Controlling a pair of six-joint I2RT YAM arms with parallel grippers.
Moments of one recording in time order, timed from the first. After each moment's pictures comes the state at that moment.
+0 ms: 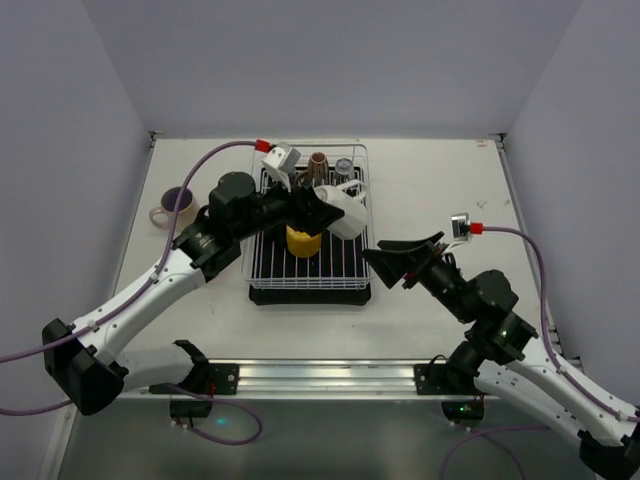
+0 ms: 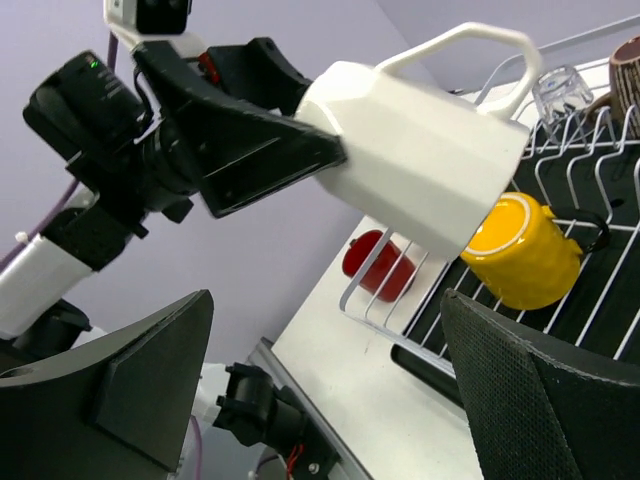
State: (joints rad) left arm -0.69 1.21 1.15 -0.10 0.26 -0.36; right arm 0.82 0.48 0.55 0.11 0.05 0.77
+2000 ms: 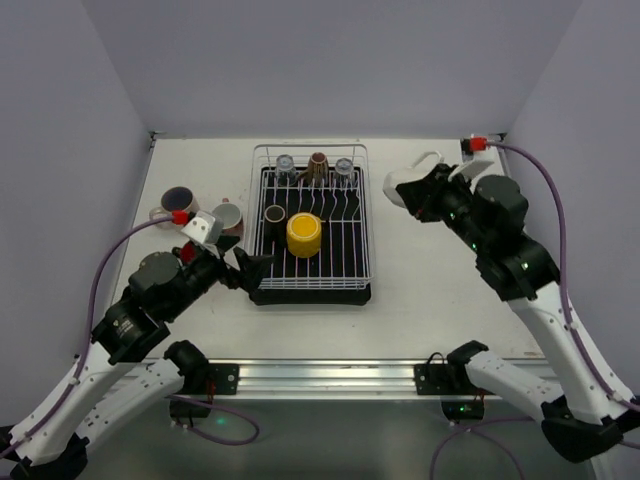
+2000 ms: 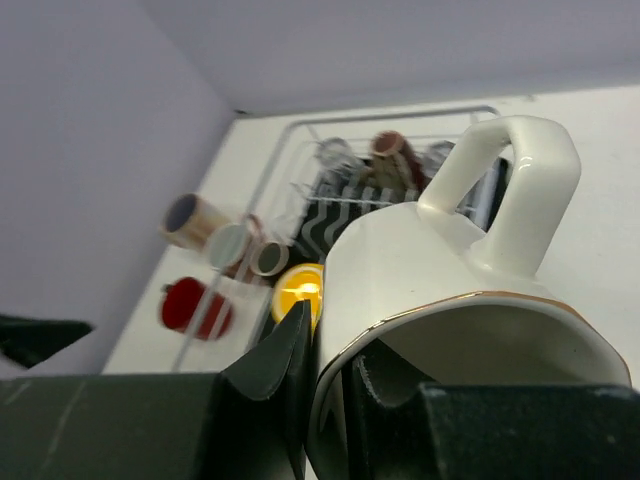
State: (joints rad) left arm -0.70 0.54 0.83 -0.42 -0.02 -0.25; right arm 0.54 0.87 1.18 -0.41 0.02 0.51
